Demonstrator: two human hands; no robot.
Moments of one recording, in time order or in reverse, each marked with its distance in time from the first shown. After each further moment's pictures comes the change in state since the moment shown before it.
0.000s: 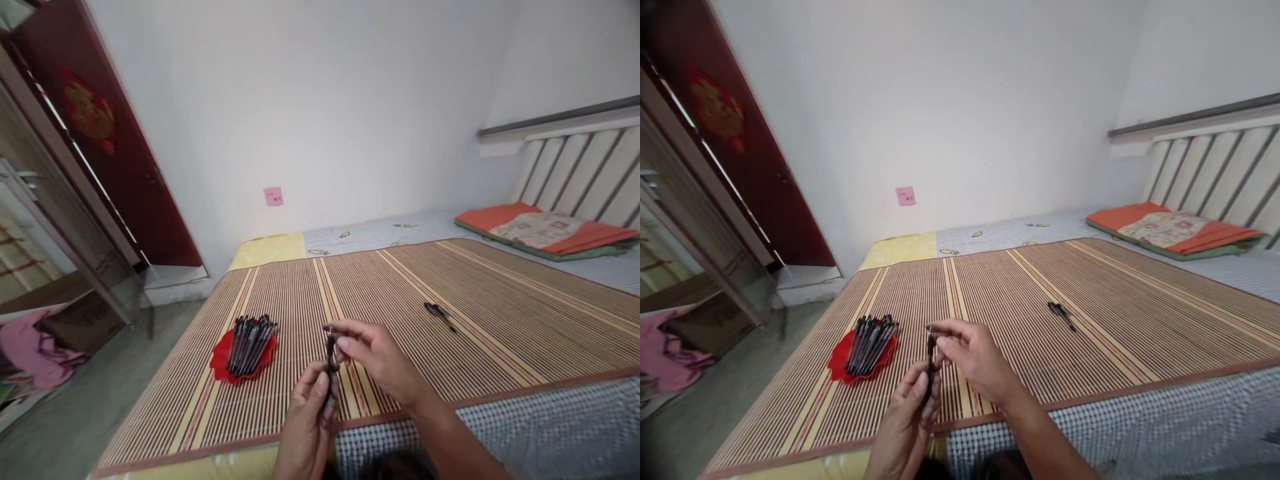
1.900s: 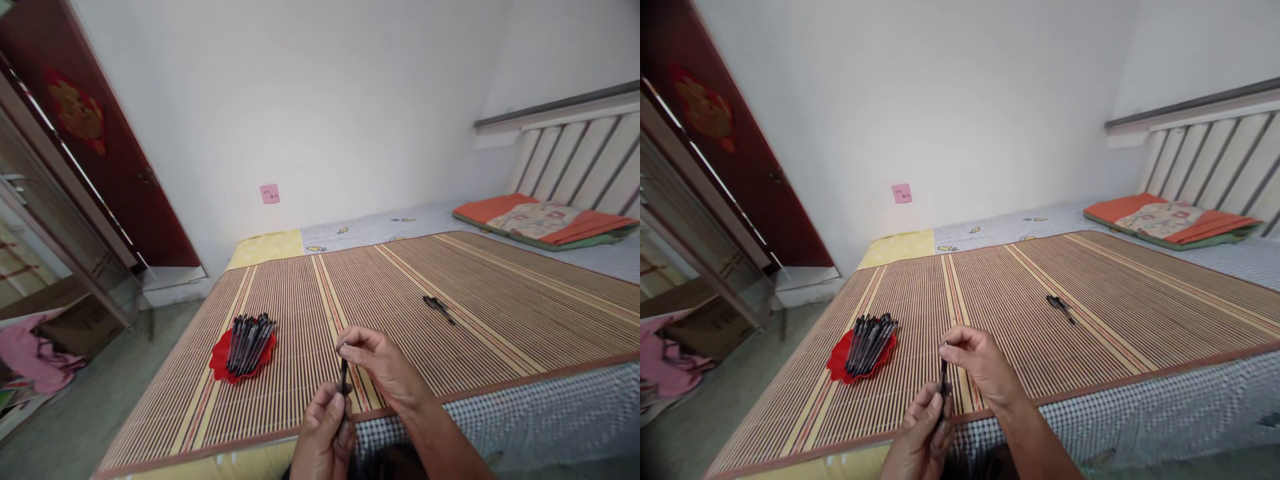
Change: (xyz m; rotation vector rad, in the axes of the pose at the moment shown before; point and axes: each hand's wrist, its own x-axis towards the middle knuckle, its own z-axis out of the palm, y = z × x) left_hand -0.002 -0.036 -0.023 -0.017 -0.028 -0.152; right_hand -0.010 0.035 0.001 0.297 0.133 0.074
